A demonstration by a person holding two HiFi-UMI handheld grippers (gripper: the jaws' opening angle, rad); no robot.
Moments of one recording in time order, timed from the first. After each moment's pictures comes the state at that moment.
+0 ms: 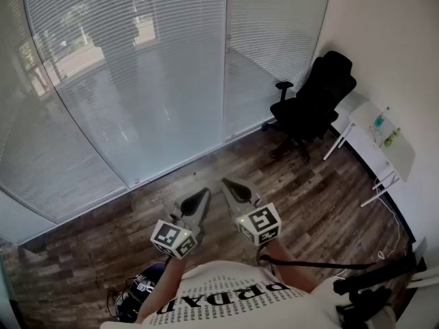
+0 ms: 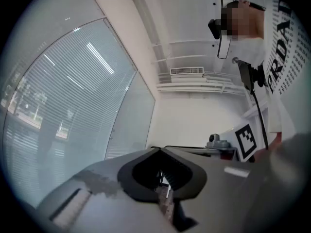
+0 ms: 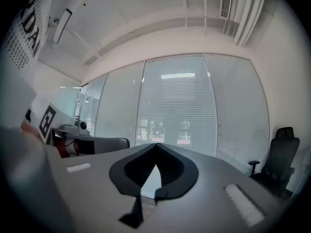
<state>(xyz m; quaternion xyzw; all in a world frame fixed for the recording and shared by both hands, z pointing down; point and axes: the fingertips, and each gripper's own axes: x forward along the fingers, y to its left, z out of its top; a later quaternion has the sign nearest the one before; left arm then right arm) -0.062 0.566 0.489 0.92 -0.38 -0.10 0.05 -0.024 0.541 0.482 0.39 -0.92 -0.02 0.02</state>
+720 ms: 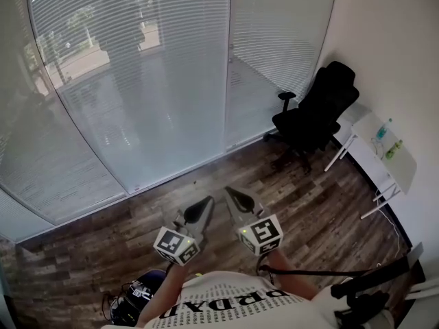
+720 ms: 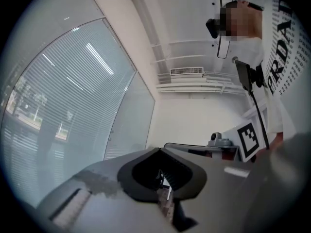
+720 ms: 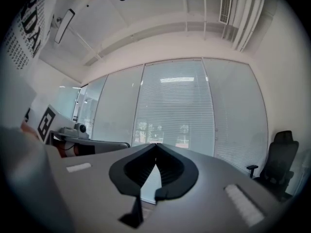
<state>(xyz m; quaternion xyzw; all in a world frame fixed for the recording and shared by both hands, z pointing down) -0.050 0.558 0.488 0.91 -0.39 -0.10 0.04 -0.013 0.535 0.475 0.40 -0.92 -0.04 0.01</state>
